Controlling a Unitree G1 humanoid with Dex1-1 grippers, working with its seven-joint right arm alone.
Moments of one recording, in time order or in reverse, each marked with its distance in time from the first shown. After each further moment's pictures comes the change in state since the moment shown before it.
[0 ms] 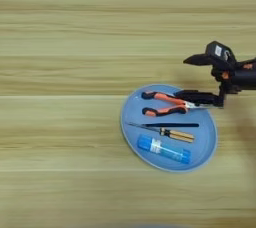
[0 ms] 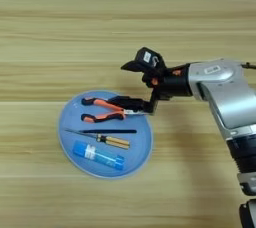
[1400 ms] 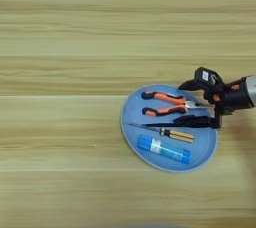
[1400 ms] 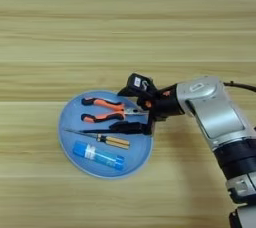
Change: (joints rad) arm 0.025 0.055 0.089 0.156 -0.124 -0.113 0.072
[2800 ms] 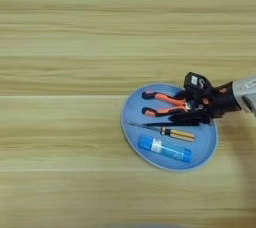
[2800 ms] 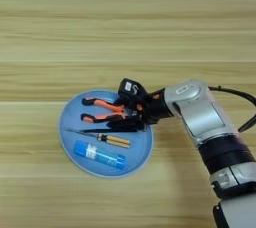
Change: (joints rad) arm -0.045 0.070 0.040 0.119 -0.081 -0.012 -0.022
